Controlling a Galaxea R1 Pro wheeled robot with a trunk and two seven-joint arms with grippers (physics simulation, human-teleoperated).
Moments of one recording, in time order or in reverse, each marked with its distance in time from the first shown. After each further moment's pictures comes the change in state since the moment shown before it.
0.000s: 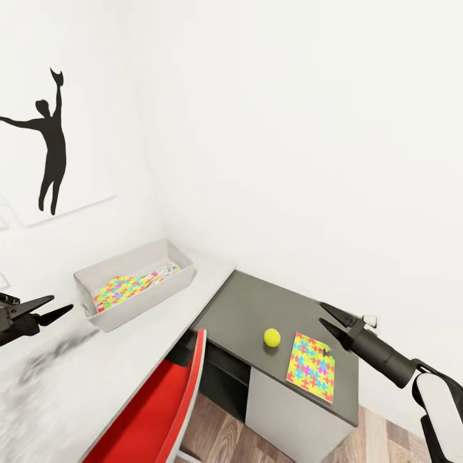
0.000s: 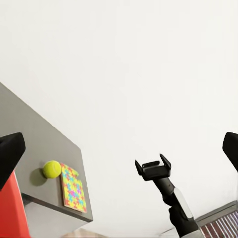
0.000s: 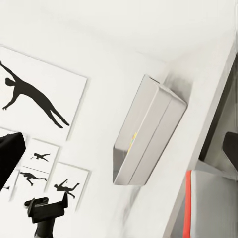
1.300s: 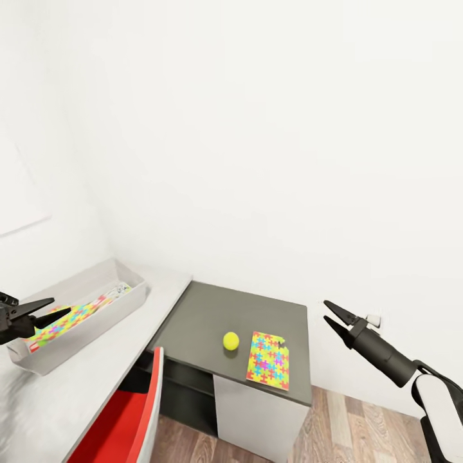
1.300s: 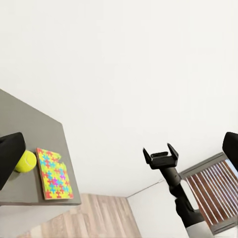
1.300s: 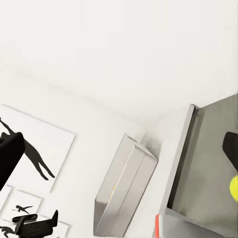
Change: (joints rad) left arm -0.003 0.024 -0.006 -0.009 -0.060 0.028 0.000; right arm 0.001 -0.002 -0.002 0.019 0.006 -0.084 -0.001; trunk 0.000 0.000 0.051
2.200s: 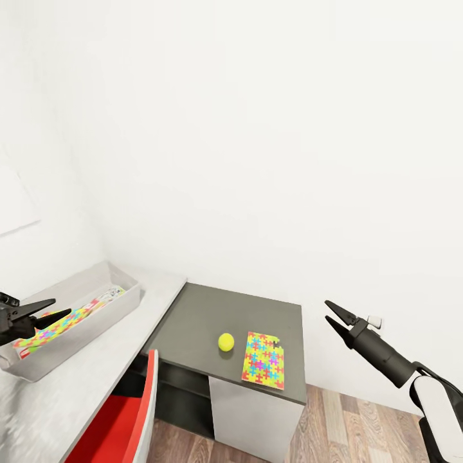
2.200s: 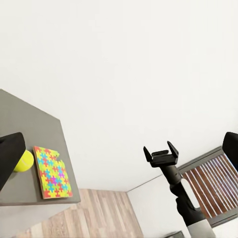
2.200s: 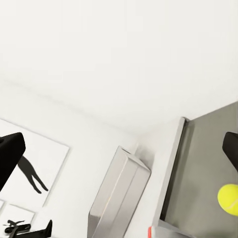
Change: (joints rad) left arm 0.000 -0.001 -0.001 0.000 -0.012 -0.003 0.000; right arm 0.000 0.000 0.003 0.026 -0.001 -0.049 -0.004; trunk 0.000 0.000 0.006
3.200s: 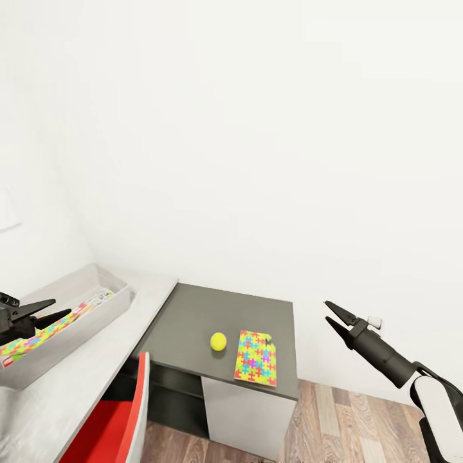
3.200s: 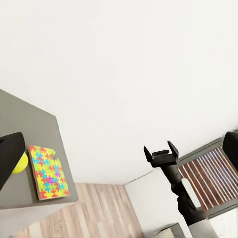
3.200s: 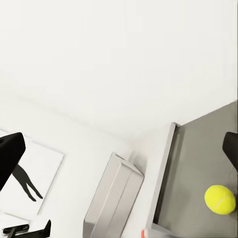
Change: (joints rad) left arm 0.000 0.000 -0.001 0.000 0.000 -0.007 0.000; right arm 0.000 -0.001 -0.002 0.002 -0.001 0.003 -0.007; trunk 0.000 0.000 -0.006
